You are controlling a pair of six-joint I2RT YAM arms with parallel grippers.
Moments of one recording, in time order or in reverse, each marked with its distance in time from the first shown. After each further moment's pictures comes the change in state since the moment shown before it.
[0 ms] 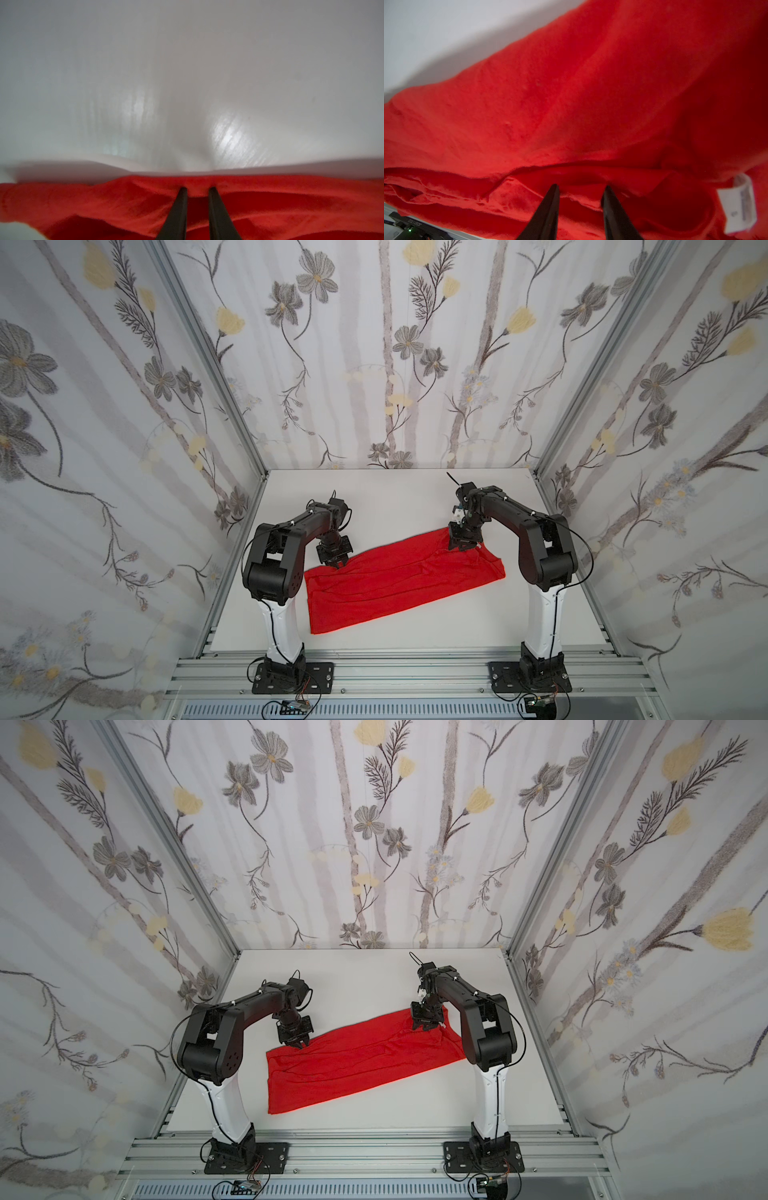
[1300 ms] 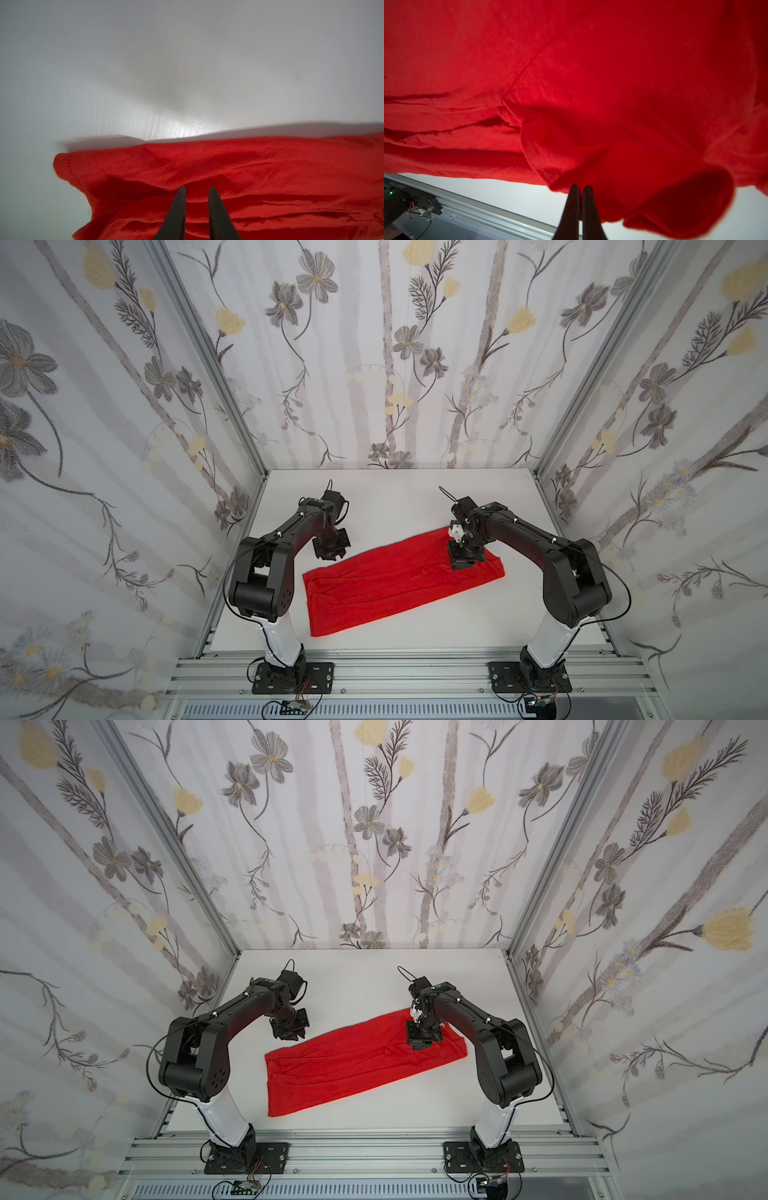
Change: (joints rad) left arm -0.004 -0.210 -0.015 -0.024 -0.008 0.020; right arm 0.154 -0.366 -0.346 0.014 0.023 0.099
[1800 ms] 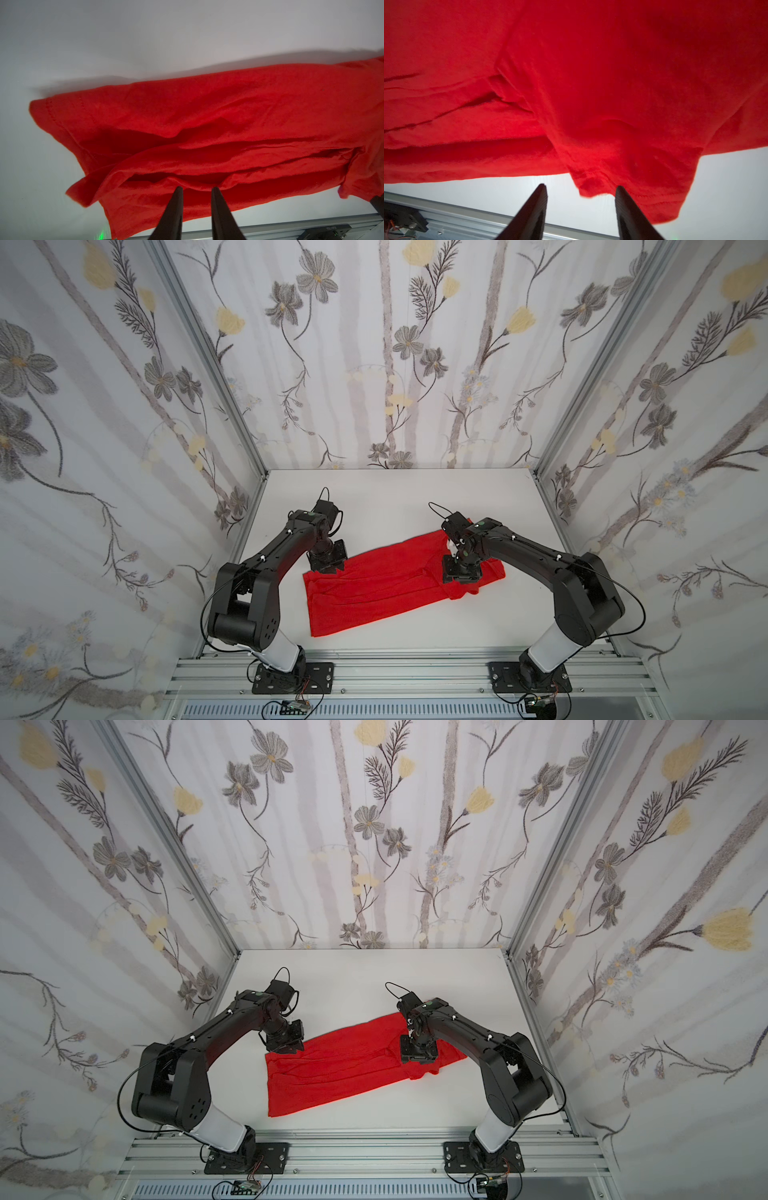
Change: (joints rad) left arm 0.000 -0.187 -0.159 -0.024 0.105 0.076; right arm 0.129 -0.114 -0.087 0.060 0.074 0.180
